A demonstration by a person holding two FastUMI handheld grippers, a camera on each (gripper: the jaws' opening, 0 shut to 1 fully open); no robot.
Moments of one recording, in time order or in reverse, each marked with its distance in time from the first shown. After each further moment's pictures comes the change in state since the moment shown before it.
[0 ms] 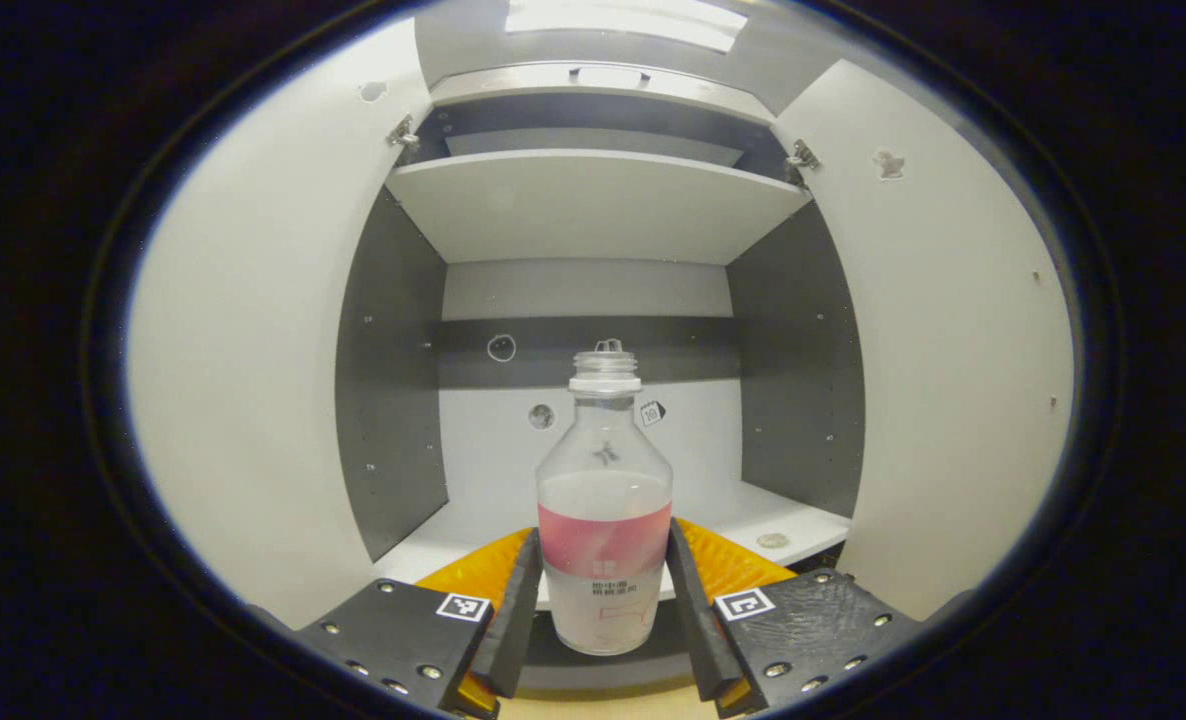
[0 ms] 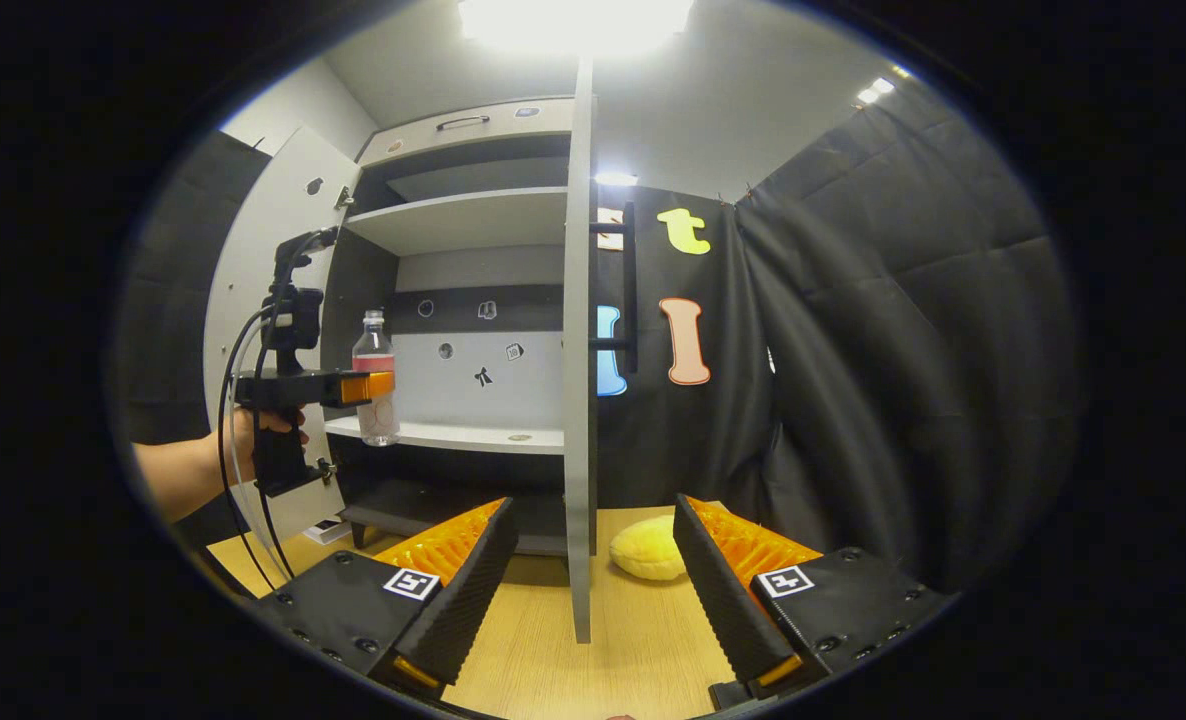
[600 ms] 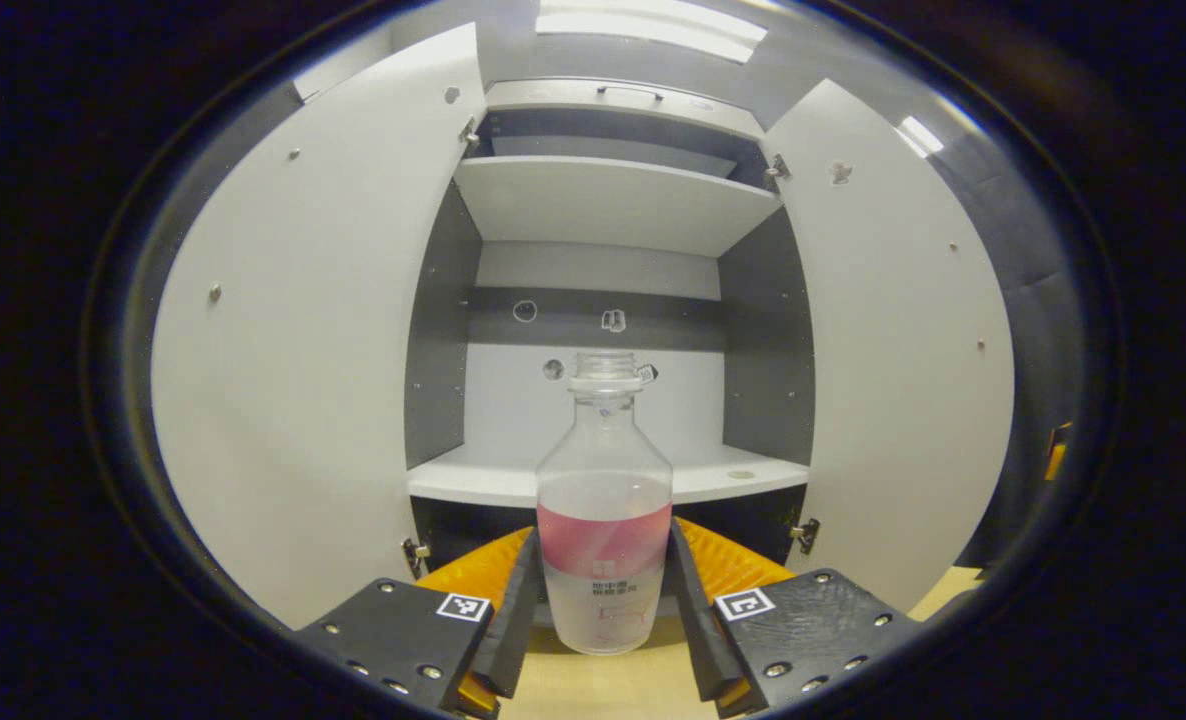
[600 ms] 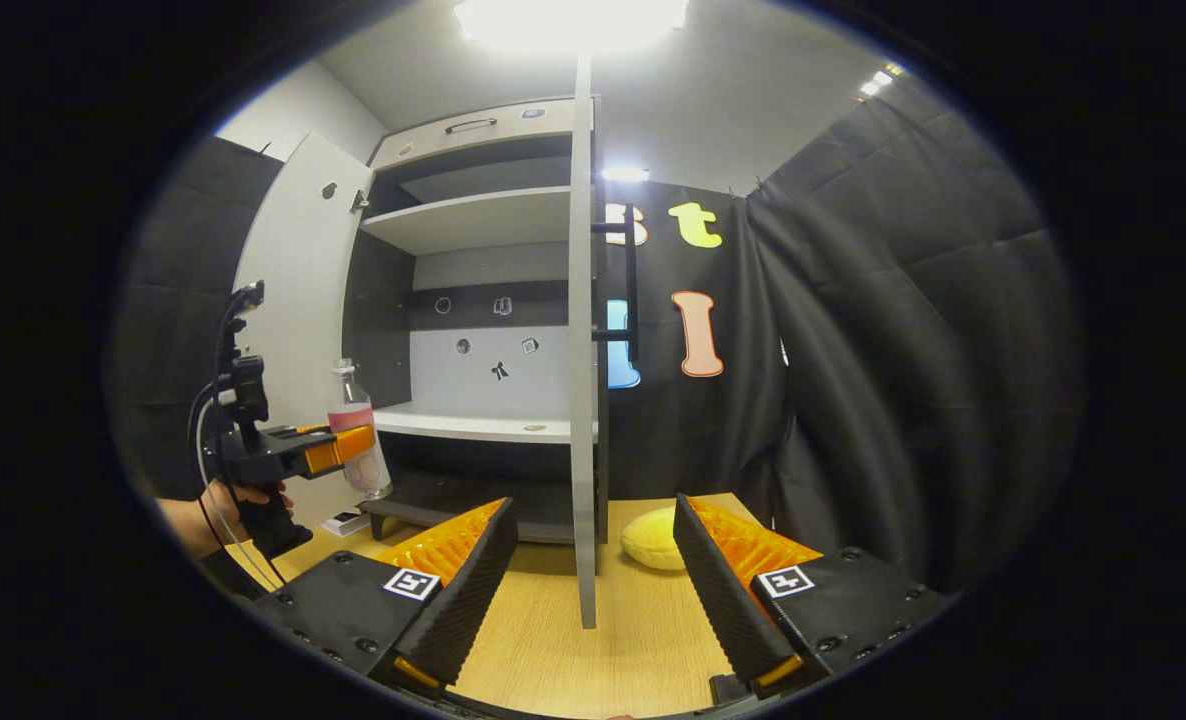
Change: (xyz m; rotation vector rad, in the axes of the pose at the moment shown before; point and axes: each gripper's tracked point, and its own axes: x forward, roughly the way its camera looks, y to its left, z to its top) left arm -0.097 -0.005 -0.070 -0.071 0.026 -0.013; right arm -0.017 -0.004 -0.009 0.000 0.023 0.044
